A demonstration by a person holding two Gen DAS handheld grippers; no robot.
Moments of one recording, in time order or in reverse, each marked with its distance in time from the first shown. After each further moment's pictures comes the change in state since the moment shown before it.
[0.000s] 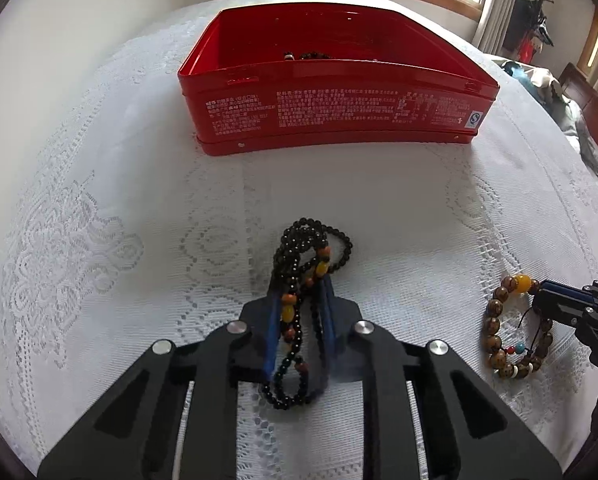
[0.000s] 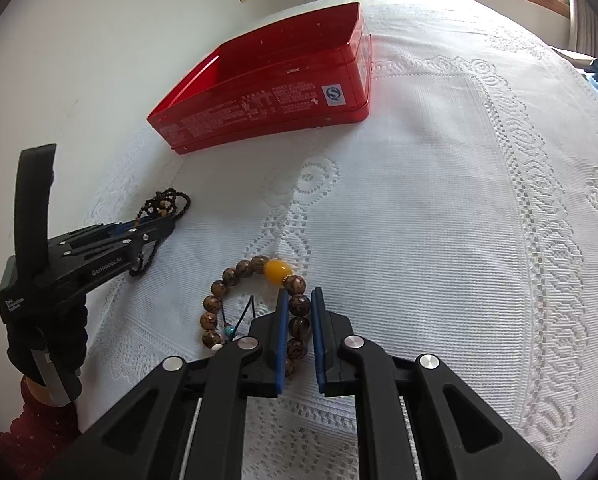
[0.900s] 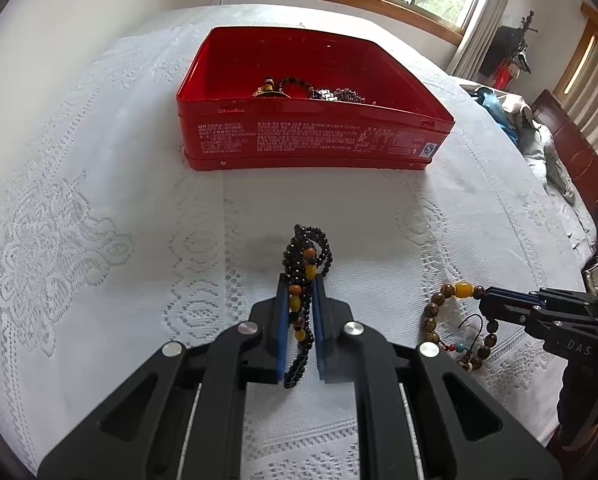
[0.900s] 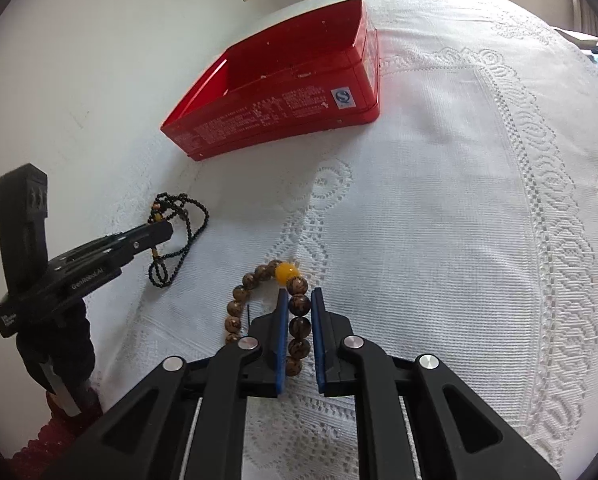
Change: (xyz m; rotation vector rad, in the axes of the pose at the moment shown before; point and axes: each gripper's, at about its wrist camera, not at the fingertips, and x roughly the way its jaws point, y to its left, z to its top) left arm -0.035 0.003 0.000 -0.039 -0.049 -0.135; right arm -0.007 0.000 0.012 0.040 0.024 0.083
